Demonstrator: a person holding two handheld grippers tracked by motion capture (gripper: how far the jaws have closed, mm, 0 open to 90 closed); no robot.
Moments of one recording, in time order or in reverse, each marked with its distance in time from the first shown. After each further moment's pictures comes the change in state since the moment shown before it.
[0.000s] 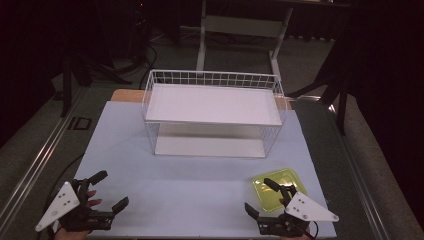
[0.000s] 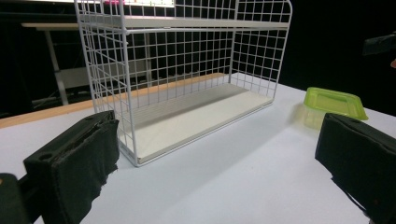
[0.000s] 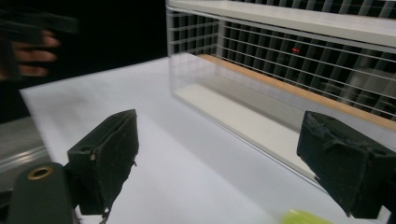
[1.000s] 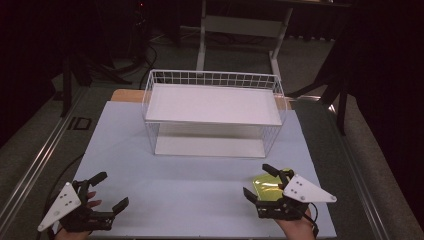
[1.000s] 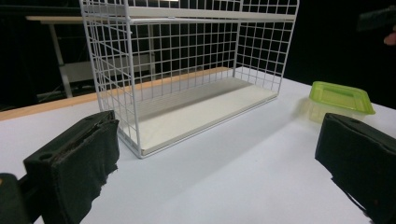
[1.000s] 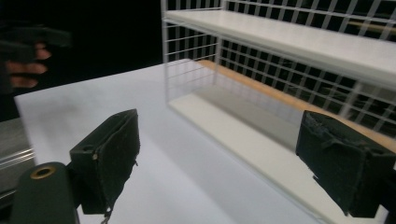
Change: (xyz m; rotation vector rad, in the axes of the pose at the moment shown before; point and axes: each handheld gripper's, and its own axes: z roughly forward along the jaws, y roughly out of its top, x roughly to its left) left arm 0.000 -0.005 0.000 0.027 0.013 -0.004; right arm -0.021 0.029 0.014 0.013 -0.033 -0.026
